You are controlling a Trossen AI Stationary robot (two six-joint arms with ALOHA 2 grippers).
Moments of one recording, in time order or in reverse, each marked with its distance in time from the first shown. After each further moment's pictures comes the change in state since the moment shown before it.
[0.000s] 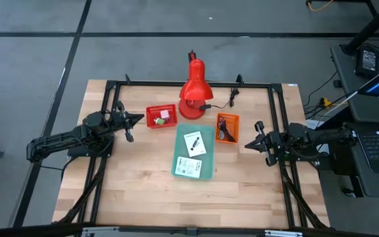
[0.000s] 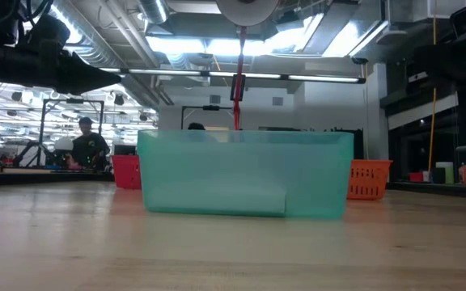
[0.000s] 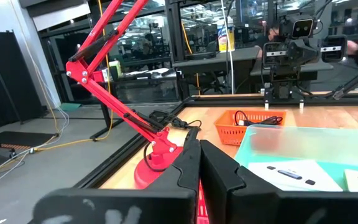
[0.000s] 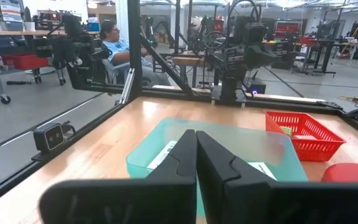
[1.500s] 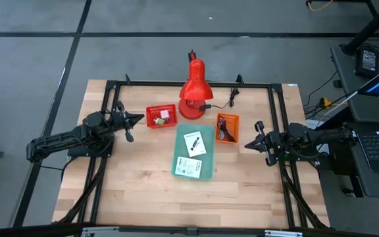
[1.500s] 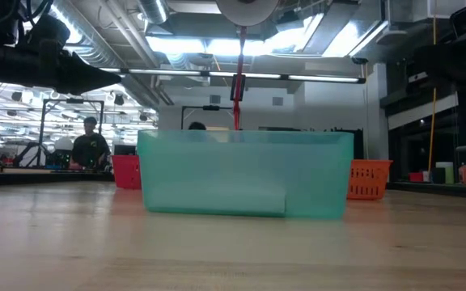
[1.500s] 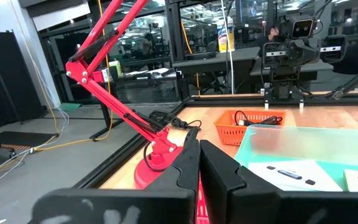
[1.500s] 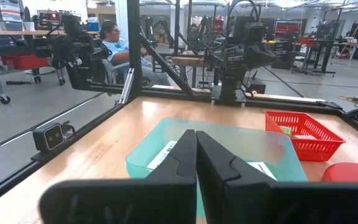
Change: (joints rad) left arm 0.000 0.000 0.000 0.000 0.000 0.000; right arm 0.000 0.000 0.000 0.000 0.002 0.000
